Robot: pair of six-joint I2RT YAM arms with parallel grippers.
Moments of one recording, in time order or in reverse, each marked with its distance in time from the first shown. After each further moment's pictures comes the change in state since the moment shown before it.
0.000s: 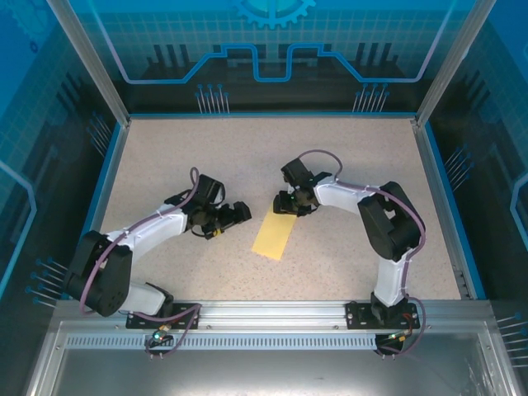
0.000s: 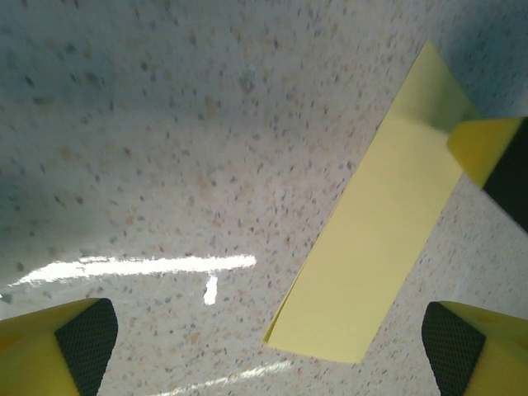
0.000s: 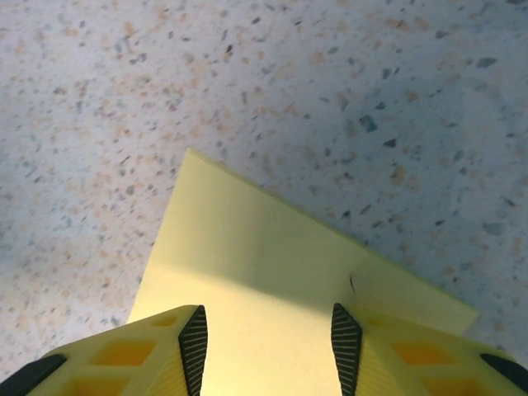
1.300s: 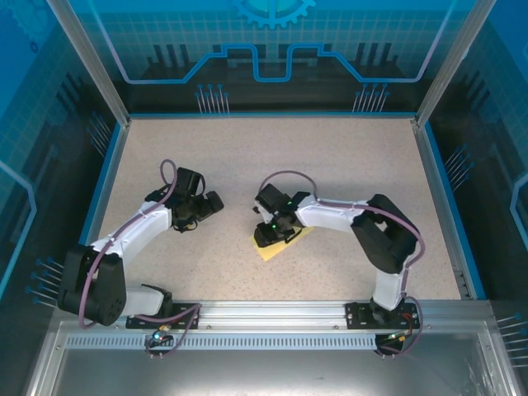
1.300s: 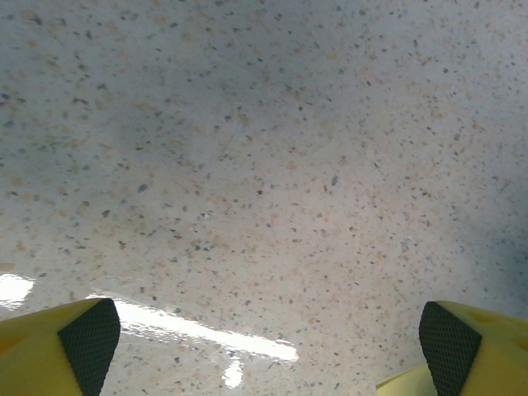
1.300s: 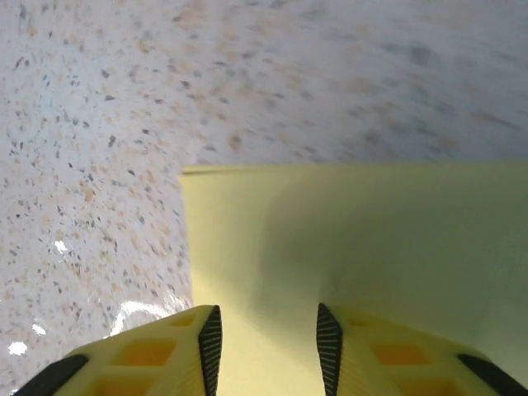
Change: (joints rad) left arm 0.173 -0.073 0.042 -0.143 -0.277 0.014; right arm 0.240 -0.064 -0.053 -0.079 -0.059 -0.177
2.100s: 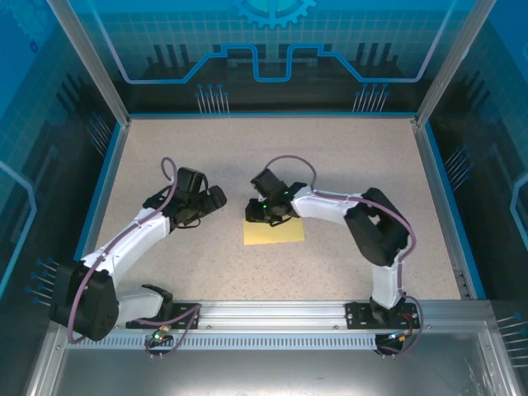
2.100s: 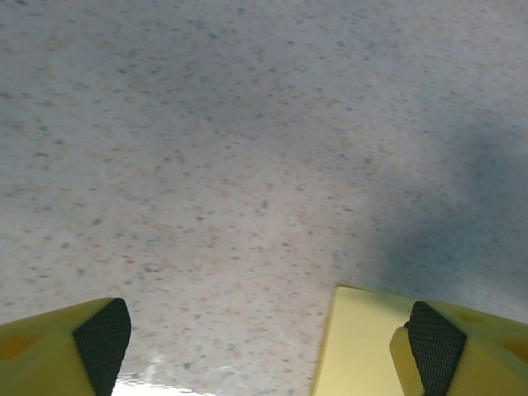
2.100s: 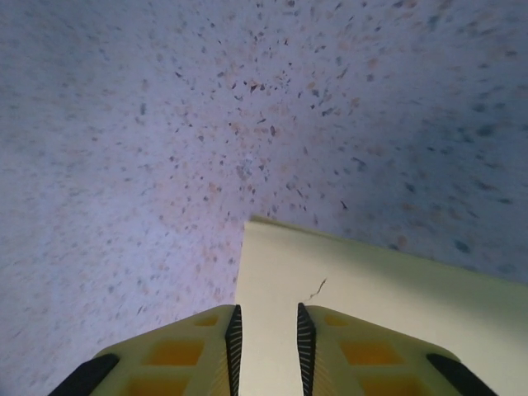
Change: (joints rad) left arm -0.062 -0.093 0.000 0.045 -0.086 -0.004; right arm -0.019 0.138 0.160 0.170 0.054 0.311
